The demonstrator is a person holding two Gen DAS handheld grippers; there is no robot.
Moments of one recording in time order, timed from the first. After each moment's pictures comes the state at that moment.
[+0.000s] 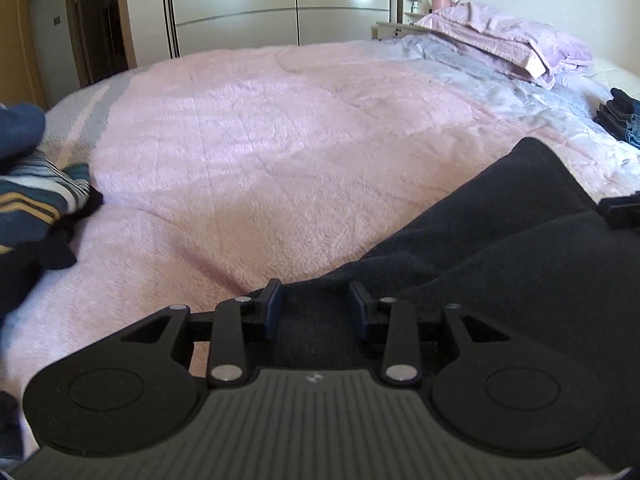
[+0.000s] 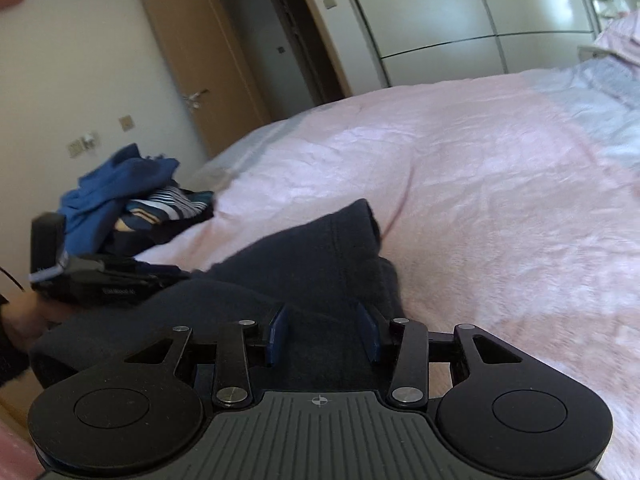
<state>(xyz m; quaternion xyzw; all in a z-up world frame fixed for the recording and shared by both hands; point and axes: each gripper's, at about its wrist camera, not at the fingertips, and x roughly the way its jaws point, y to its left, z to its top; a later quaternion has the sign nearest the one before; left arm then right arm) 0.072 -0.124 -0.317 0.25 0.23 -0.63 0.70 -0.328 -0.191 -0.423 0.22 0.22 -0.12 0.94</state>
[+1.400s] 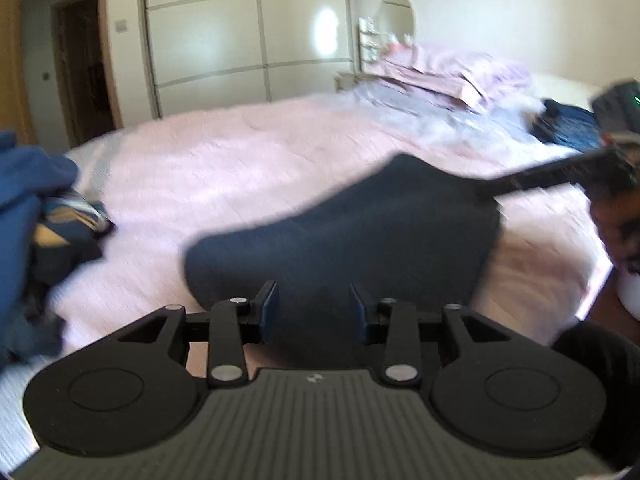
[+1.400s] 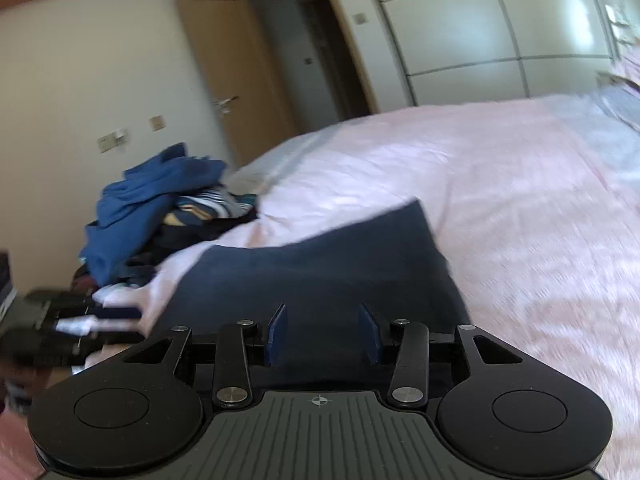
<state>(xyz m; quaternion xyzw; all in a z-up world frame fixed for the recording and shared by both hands) 0.001 0.015 -0.275 0.21 0.15 -0.67 0.70 -0.344 -0.123 -0.384 0.19 0.20 -0.07 0.96</state>
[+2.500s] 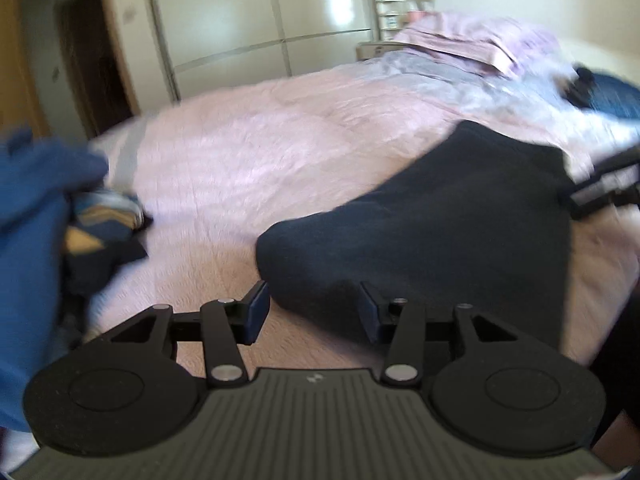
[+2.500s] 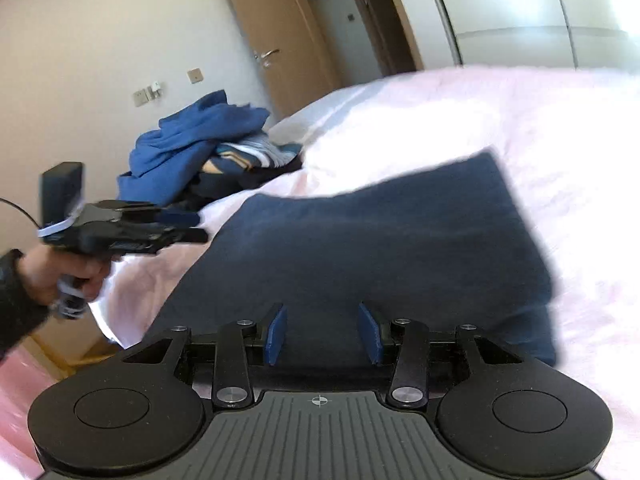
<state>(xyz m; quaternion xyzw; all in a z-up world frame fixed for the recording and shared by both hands) 0.033 0.000 -0.282 0.29 0.13 -0.65 0.69 -0.322 -0.108 -0.403 0.15 0.26 -0.02 0.95</state>
